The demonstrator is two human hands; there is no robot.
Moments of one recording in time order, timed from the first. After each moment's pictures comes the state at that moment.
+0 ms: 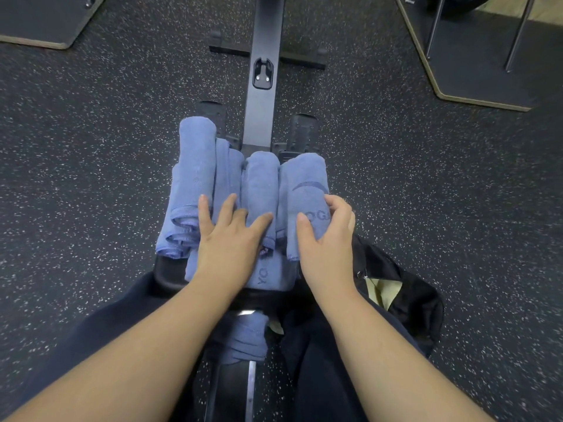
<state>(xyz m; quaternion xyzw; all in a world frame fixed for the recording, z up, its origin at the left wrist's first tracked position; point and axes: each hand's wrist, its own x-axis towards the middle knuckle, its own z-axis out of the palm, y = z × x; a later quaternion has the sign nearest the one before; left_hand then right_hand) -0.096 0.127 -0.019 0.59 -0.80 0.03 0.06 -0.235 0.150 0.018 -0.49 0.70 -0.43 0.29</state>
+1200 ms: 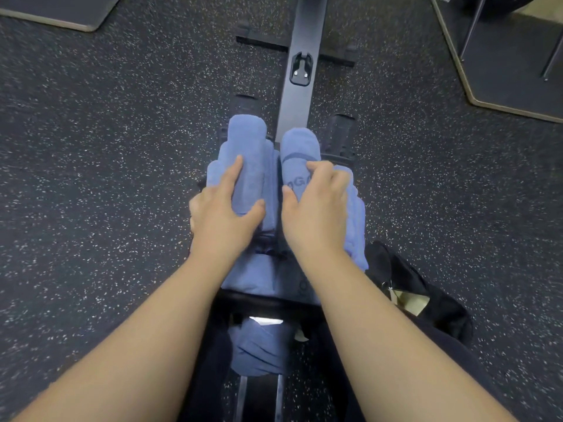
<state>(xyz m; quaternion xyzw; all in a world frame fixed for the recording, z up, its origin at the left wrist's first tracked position) -0.037 0.089 -0.001 0.71 -0.57 -0.28 0.30 -0.155 0.081 0.023 -0.59 0.75 -0.25 0.15</state>
